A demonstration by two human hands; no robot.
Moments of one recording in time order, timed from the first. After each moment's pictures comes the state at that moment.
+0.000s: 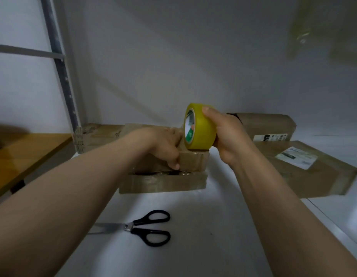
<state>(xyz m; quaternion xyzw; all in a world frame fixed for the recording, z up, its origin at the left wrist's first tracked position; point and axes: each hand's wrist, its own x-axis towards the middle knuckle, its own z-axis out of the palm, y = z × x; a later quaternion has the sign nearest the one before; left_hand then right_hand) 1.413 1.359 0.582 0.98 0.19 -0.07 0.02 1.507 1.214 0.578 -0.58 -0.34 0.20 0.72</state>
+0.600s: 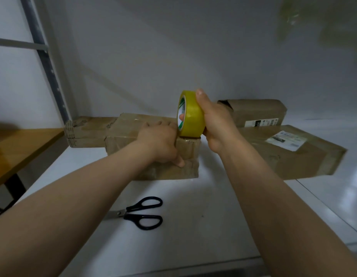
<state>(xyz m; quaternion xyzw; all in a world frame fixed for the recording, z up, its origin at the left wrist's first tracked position) 1.419 1.331 0.547 0.97 0.23 0.04 -0.05 1.506 1.214 0.570 -0.59 -0.32 0.18 0.72</state>
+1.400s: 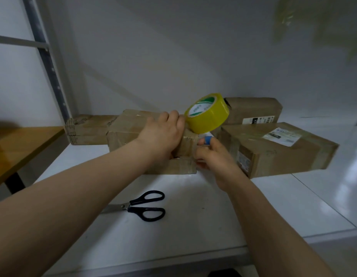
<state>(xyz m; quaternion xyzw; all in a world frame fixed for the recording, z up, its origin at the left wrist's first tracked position) 1.397 1.312 0.539 0.92 0.16 0.15 -0.32 1.497 1.183 0.482 -0.66 -0.30 0.22 0.65</state>
